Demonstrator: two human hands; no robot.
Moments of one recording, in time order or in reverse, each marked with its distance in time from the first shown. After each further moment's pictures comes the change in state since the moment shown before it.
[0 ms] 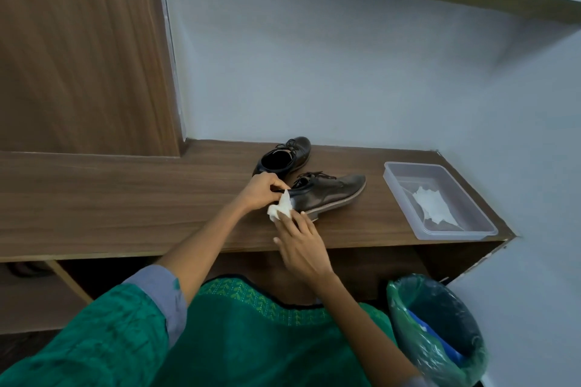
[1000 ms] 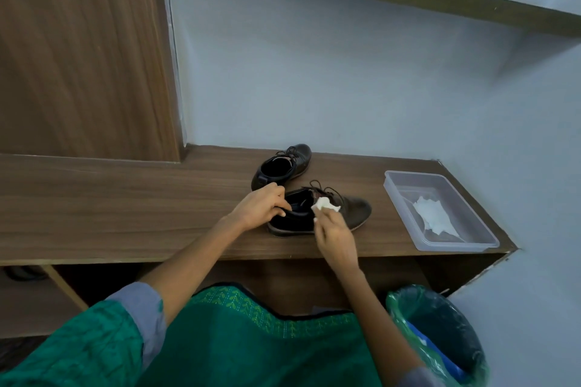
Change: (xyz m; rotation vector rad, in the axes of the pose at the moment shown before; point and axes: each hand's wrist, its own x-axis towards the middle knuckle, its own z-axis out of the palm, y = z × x) left_hand -0.014 -0.001 0.005 0.403 -0.018 0.287; right_hand 0.002 0.066 -0.004 0.257 0.204 0.308
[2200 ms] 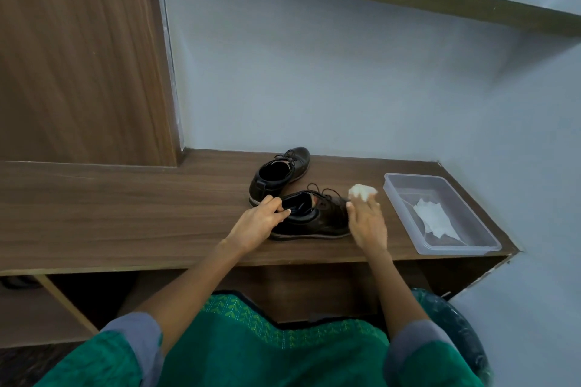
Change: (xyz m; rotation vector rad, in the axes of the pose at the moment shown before) left_hand -0.015 -0.001 0.032 0.179 0.246 0.099; right_hand 0.039 0.061 -0.020 -0.041 -0.110 0.383
